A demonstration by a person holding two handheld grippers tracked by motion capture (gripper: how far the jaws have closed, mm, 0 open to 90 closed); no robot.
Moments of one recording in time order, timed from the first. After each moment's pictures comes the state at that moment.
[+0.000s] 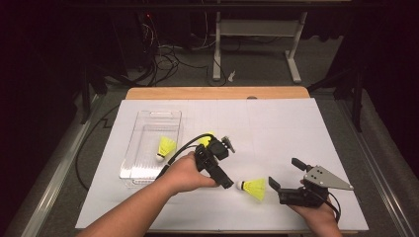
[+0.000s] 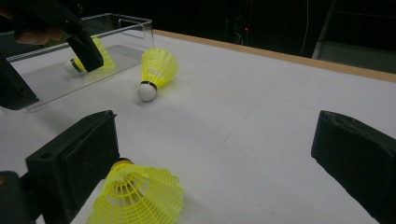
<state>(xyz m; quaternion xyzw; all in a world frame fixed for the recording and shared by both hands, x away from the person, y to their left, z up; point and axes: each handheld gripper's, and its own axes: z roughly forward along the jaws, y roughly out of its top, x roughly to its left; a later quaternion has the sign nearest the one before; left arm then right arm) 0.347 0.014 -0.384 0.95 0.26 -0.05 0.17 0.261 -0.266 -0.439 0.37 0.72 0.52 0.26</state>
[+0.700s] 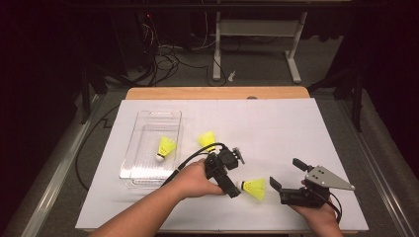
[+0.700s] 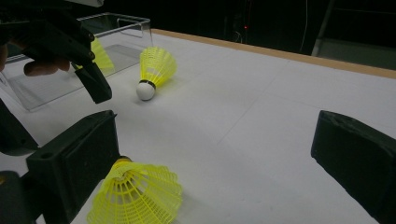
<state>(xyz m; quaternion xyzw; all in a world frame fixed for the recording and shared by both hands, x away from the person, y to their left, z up) 0.339 -0.010 -0.406 0.96 0.21 -0.07 0.17 0.260 -0.269 -0.439 0.38 0.72 0.52 0.26</state>
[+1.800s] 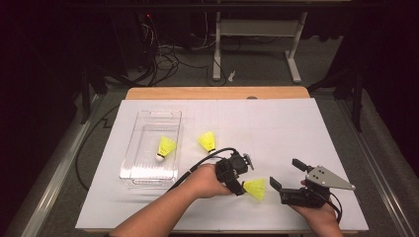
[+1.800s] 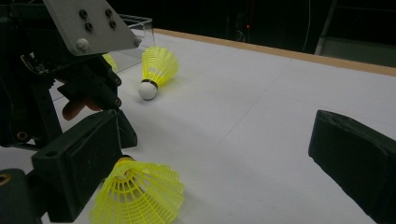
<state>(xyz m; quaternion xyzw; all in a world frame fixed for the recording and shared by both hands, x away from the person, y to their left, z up) 0.345 -0.037 -0.433 0.97 0.17 -0.06 0.16 0.260 -0.270 -0.440 0.38 0.72 0.52 0.25</state>
